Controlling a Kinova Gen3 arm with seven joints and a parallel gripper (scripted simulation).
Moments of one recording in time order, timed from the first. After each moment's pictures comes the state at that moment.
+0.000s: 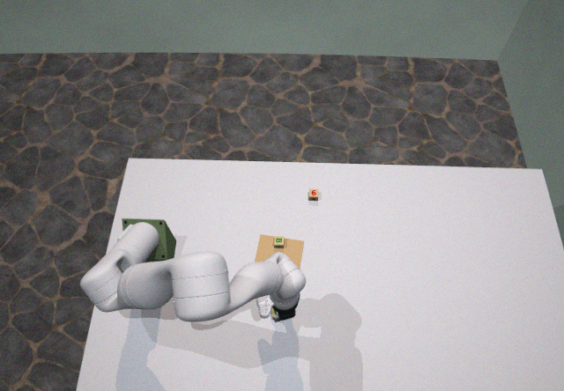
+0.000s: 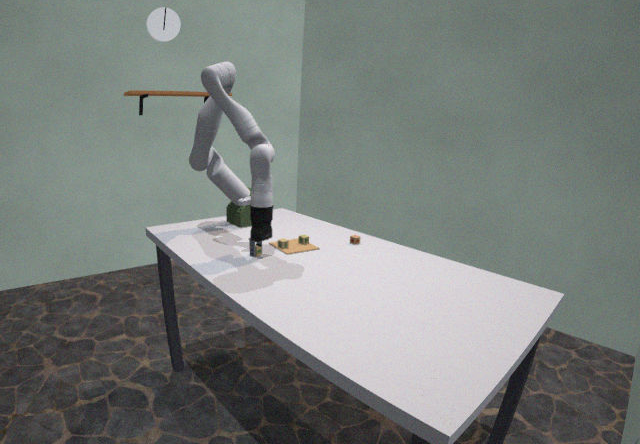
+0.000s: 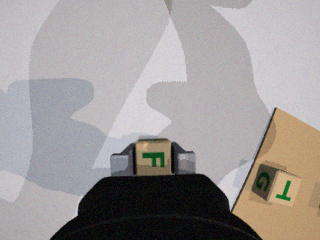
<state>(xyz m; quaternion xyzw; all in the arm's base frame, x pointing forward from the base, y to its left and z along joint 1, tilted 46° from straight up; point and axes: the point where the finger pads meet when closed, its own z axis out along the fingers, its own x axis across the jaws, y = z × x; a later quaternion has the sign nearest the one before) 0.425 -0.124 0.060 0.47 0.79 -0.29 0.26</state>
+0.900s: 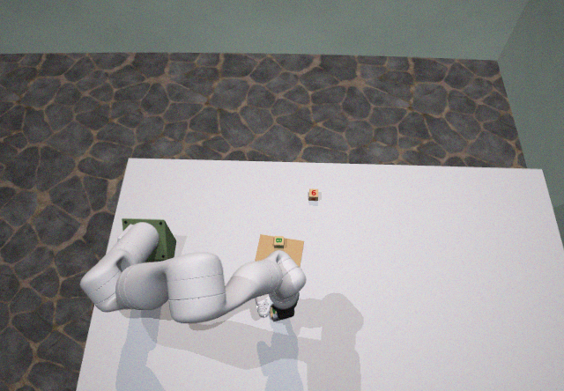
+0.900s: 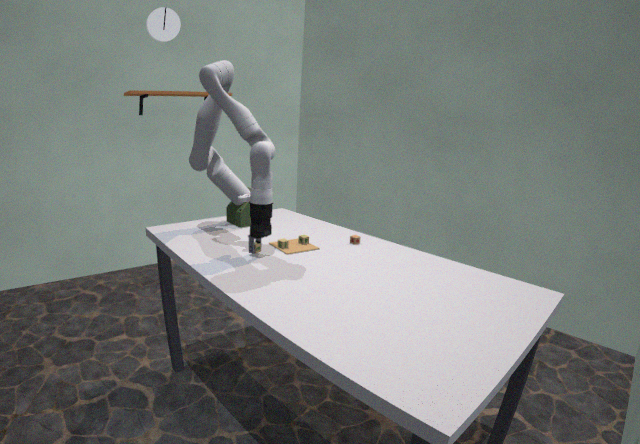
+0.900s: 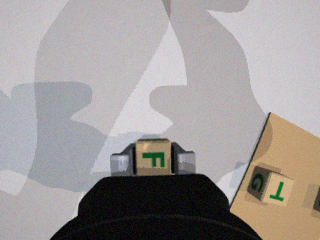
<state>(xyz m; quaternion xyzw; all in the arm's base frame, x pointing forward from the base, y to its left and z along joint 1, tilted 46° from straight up) 0.420 -0.118 0.069 0.48 0.79 -0.30 0.26</state>
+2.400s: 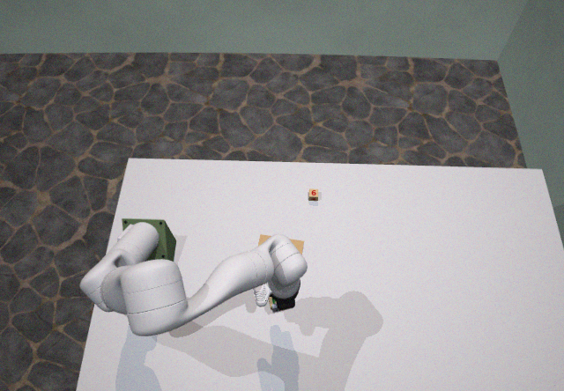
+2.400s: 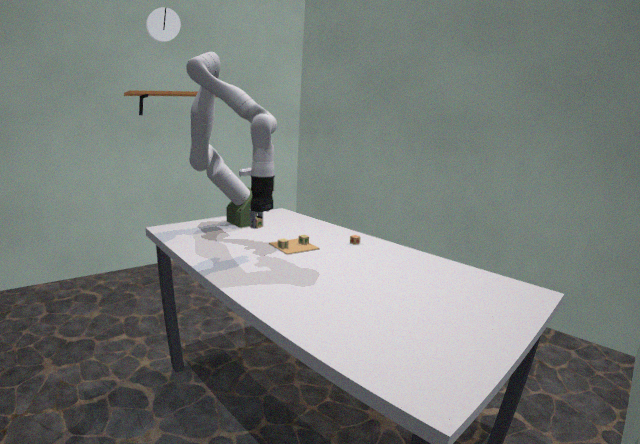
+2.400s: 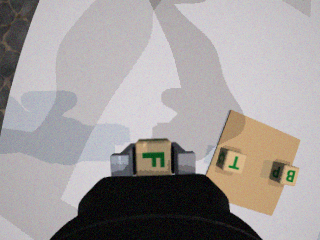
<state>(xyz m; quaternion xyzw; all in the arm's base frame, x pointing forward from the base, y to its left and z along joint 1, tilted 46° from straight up) 0.409 -0.051 0.127 0.49 0.78 -0.29 0.26</state>
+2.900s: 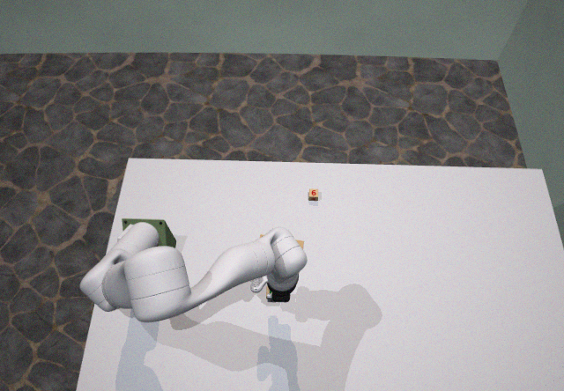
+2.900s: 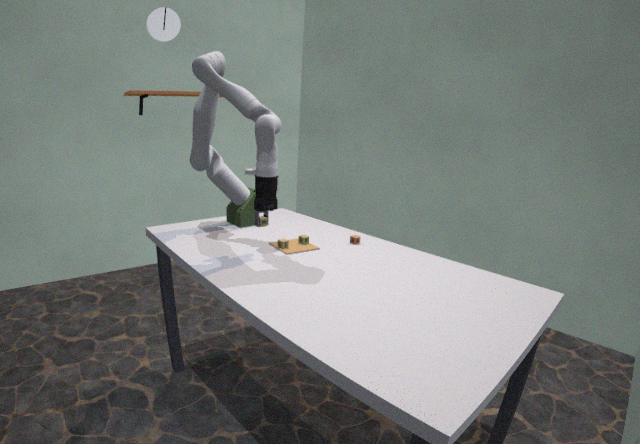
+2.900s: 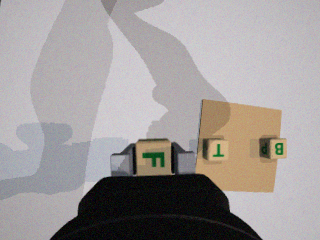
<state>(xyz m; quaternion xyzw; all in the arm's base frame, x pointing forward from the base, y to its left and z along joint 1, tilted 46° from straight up) 0.396 -0.035 0.107 0.59 0.71 -0.26 0.28</state>
